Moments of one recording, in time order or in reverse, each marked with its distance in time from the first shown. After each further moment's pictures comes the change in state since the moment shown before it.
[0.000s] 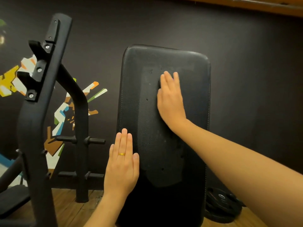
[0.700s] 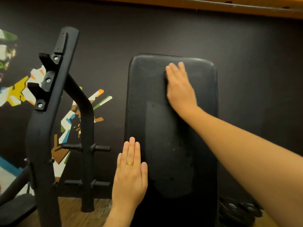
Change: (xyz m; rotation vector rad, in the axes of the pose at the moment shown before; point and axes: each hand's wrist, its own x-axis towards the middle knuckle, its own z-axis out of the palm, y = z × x) left_hand -0.001 -0.001 0.002 -0.003 0.013 -0.003; right_hand 0.052 0.021 0.000 0.018 0.058 -0.053
